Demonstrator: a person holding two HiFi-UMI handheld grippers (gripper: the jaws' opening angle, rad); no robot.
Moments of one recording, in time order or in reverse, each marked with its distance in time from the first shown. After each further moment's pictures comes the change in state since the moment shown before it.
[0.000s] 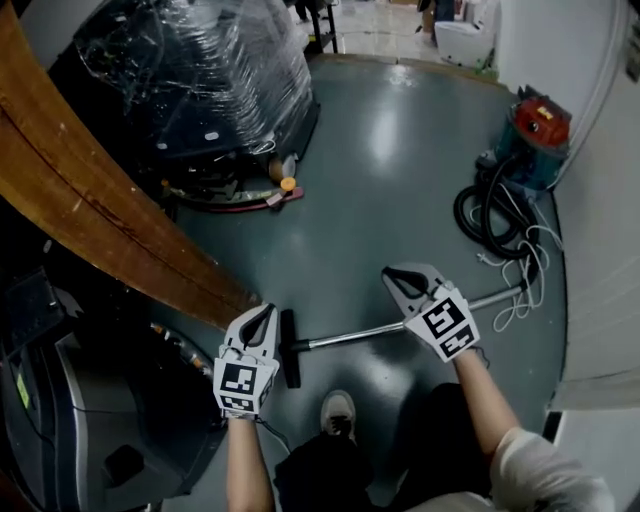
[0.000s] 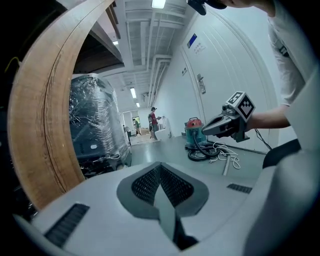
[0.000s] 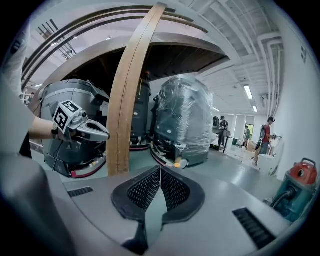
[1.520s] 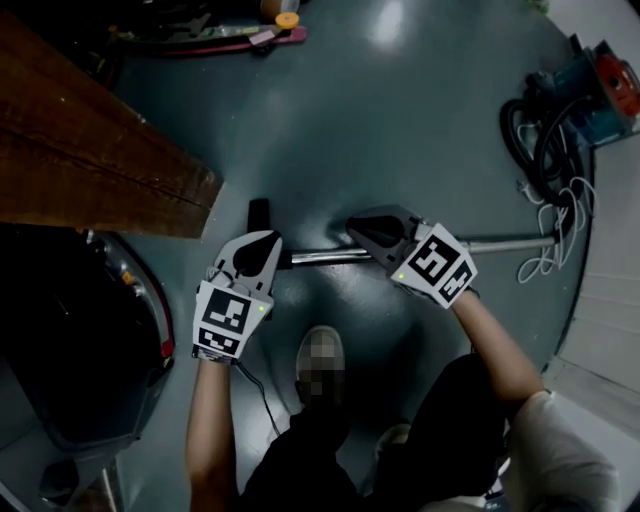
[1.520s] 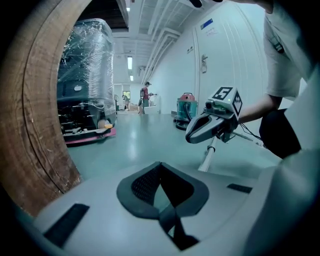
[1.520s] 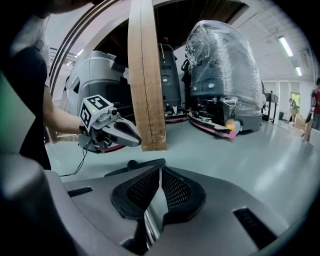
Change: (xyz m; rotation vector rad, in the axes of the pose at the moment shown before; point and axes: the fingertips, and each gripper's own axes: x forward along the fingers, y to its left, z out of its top) left arm 0.074 -0.033 -0.227 -0.134 0.237 -0.196; right arm 0.143 0.126 -0.191 0.026 0.207 0.488
